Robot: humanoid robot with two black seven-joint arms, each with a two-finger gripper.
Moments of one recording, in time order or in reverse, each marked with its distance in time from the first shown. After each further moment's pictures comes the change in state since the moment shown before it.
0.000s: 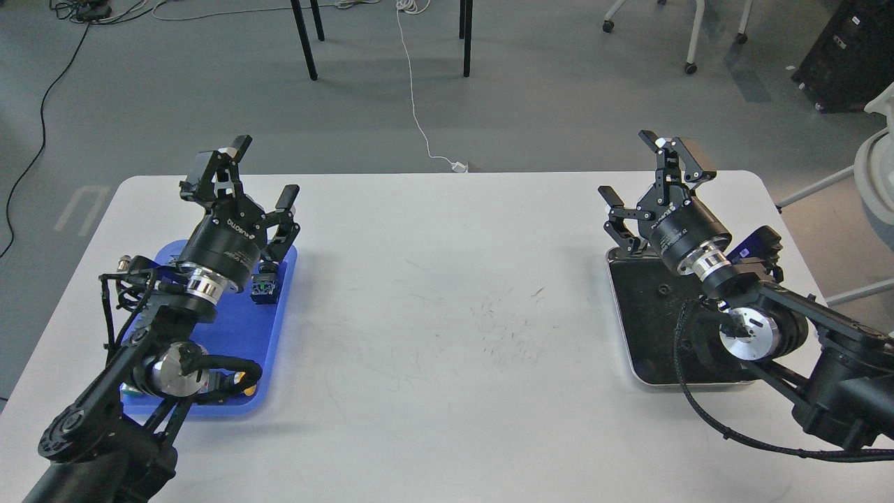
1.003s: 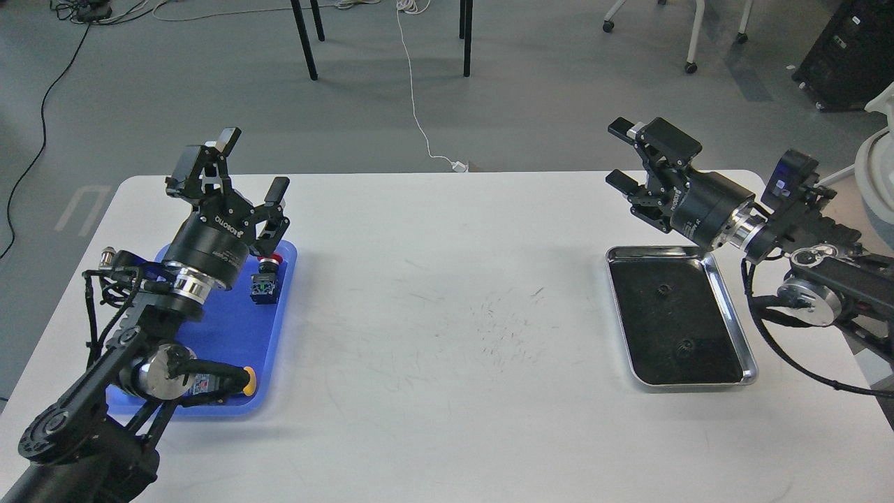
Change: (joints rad) left arm 0.001 0.066 0.042 -0.015 -0.001 -0.006 -0.074; right arm 0.331 -0.240 -0.358 0.046 -0.538 0.031 0.000
